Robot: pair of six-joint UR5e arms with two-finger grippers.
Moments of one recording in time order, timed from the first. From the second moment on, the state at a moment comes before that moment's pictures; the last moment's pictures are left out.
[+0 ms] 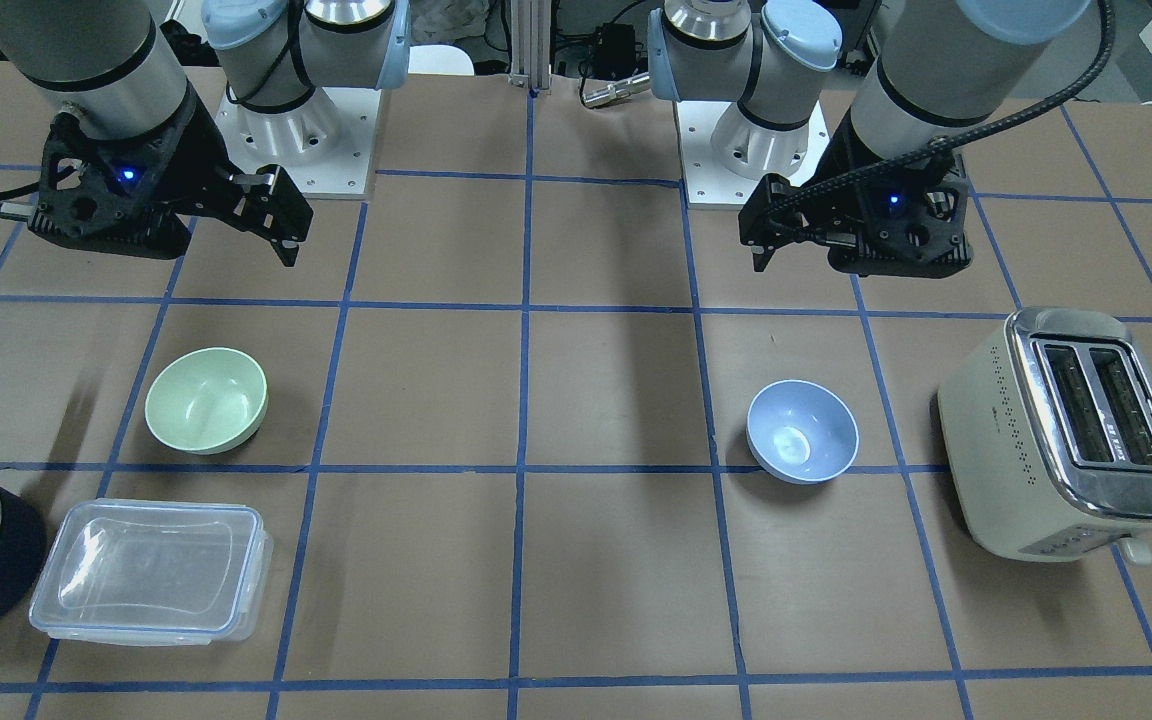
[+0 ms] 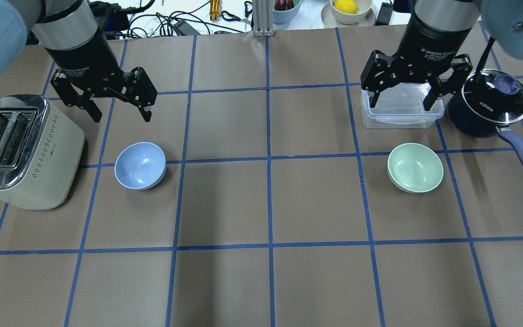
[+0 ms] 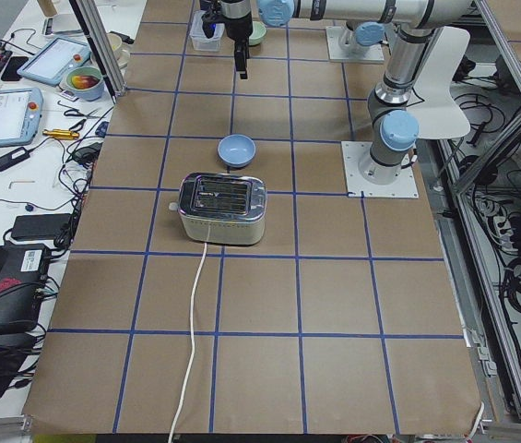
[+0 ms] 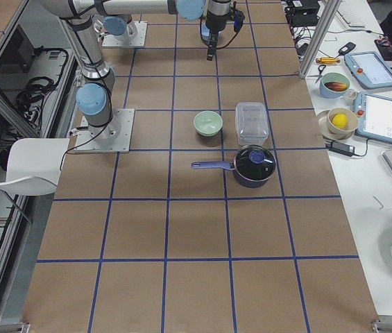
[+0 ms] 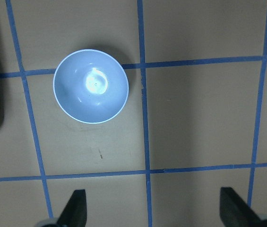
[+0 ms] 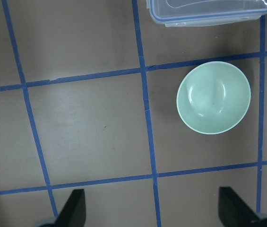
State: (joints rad) left arm -1.55 -1.63 -1.49 -1.69 1.58 0.05; right arm 1.57 -1.53 1.50 -1.45 -1.55 0.12
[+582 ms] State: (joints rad) left arm -1.55 -1.64 -1.53 -1.63 1.58 0.05; right arm 1.57 -1.53 1.50 -1.45 -1.55 0.11
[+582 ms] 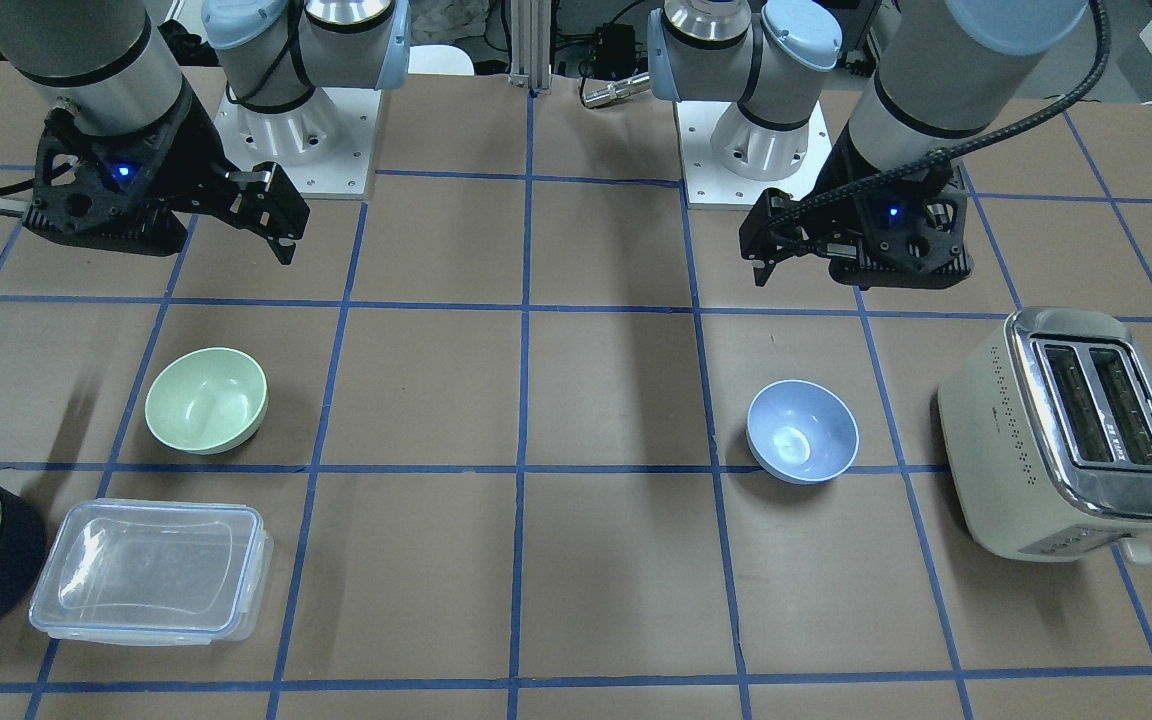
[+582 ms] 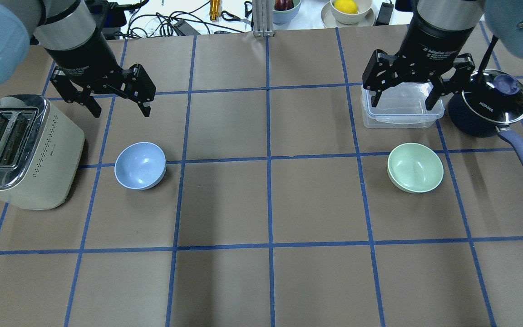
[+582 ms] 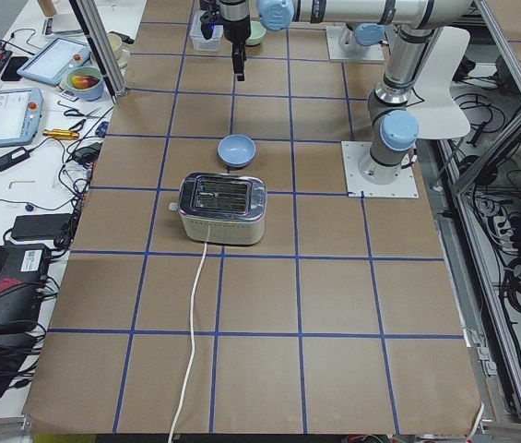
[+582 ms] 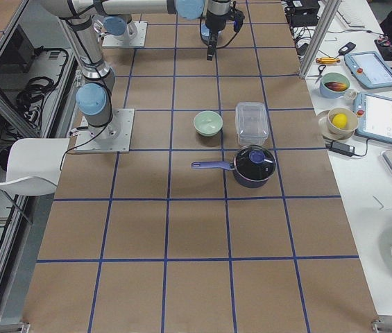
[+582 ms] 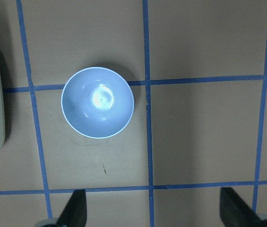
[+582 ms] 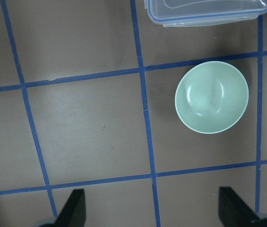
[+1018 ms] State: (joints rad) left arm -1.55 -1.67 -1.74 -1.37 1.58 0.05; right arm 1.57 -1.53 1.50 -1.45 -1.55 0.12
